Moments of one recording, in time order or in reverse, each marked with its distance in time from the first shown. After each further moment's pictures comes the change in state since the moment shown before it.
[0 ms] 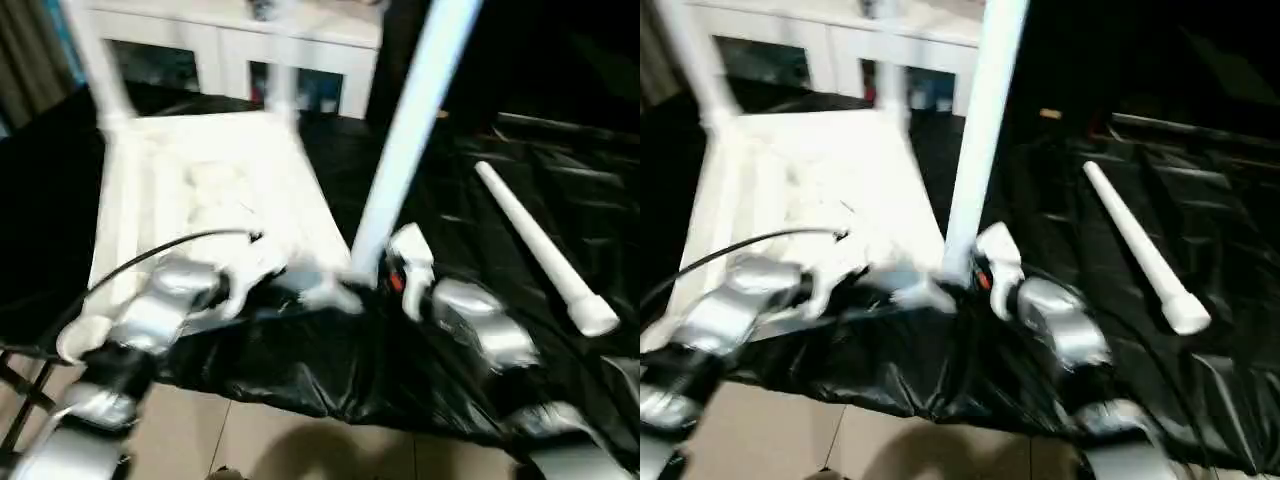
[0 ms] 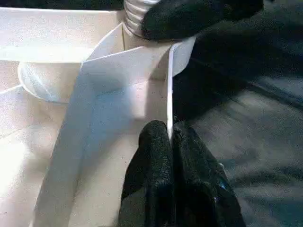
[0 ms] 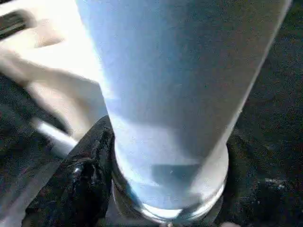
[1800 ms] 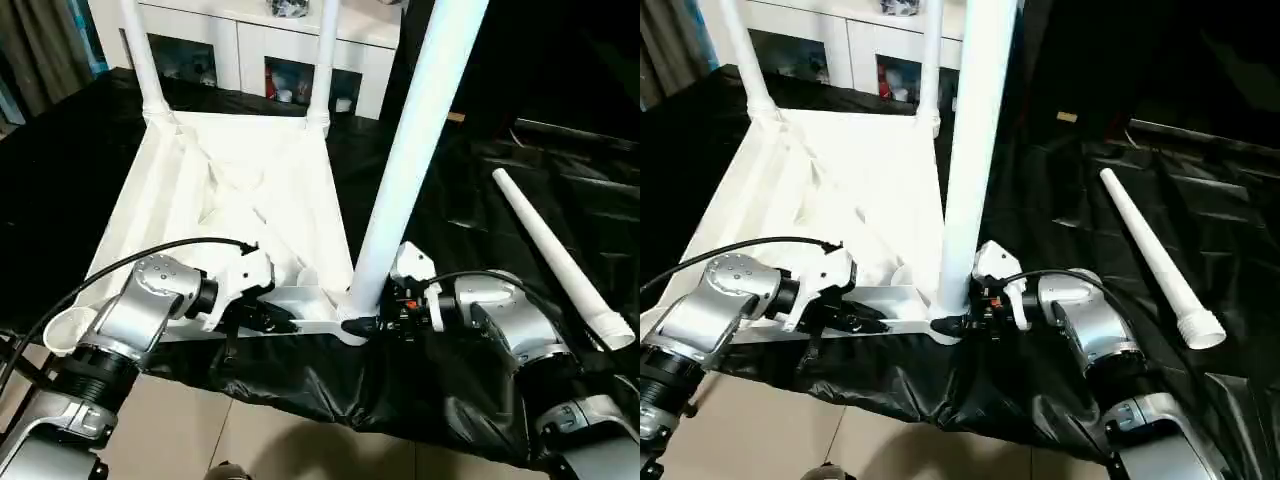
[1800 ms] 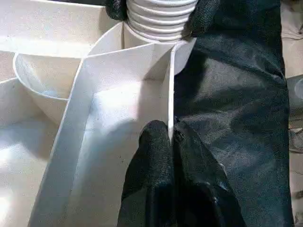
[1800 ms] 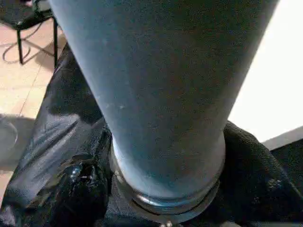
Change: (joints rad) left arm 0.060 0.138 -0.019 -0.085 -0.056 -0.066 -0.304; right arm 0.036 -0.191 0.145 -0.132 0.006 0.032 0.574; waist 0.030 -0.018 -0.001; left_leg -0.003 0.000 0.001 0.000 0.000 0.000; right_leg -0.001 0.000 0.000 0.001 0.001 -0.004
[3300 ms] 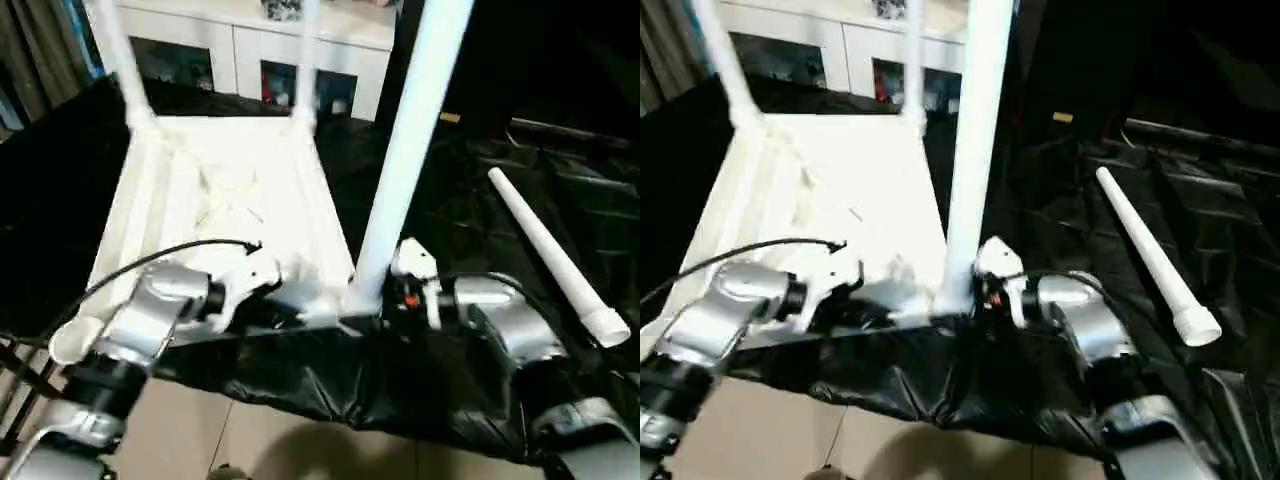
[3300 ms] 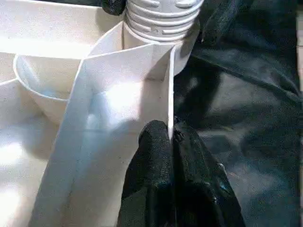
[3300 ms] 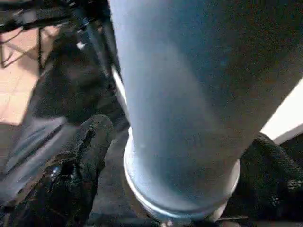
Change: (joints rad) left arm 0.026 -0.029 0.007 -0.046 0.012 0.054 0.045; right arm -0.004 -0.013 0.007 0.006 -0.014 -0.057 0.002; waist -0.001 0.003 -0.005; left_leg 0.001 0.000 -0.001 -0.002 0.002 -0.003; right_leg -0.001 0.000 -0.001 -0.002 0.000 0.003
